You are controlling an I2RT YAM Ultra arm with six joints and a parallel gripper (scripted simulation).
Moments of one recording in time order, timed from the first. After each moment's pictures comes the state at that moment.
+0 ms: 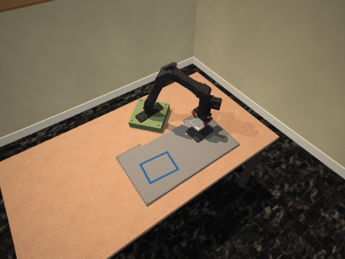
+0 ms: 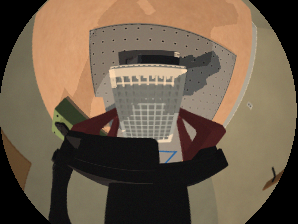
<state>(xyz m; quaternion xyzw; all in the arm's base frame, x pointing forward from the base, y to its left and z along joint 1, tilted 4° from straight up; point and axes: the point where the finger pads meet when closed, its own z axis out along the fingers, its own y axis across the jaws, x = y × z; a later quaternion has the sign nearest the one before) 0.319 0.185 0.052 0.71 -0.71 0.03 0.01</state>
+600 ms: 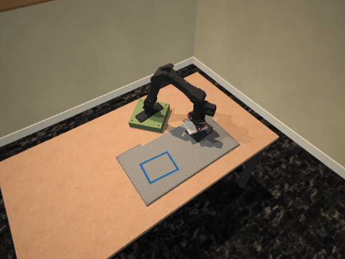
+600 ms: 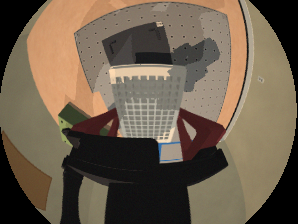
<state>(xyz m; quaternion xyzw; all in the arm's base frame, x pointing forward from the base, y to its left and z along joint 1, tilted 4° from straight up) 0.322 0.136 0.052 0.61 -0.79 0.03 0.01</state>
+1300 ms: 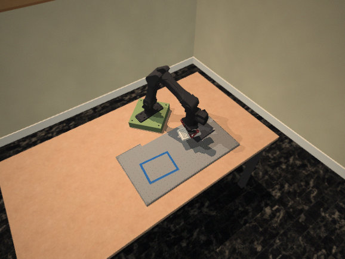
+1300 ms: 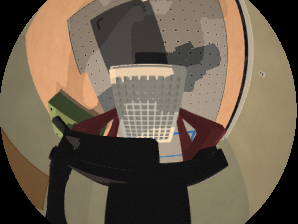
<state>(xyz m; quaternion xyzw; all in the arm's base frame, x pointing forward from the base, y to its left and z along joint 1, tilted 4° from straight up) 0.330 0.072 0.054 0.61 -0.80 0.03 0.01</state>
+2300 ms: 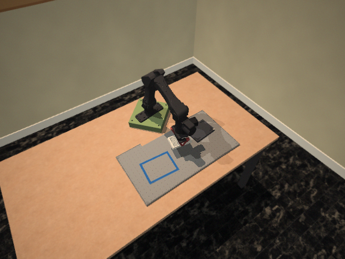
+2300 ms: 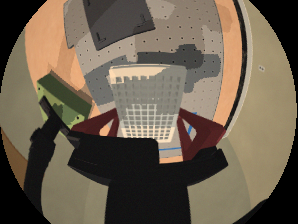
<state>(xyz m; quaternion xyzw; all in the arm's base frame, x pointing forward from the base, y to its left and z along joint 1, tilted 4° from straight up) 0.338 -0.013 0.058 0.61 -0.79 0.03 0.01</state>
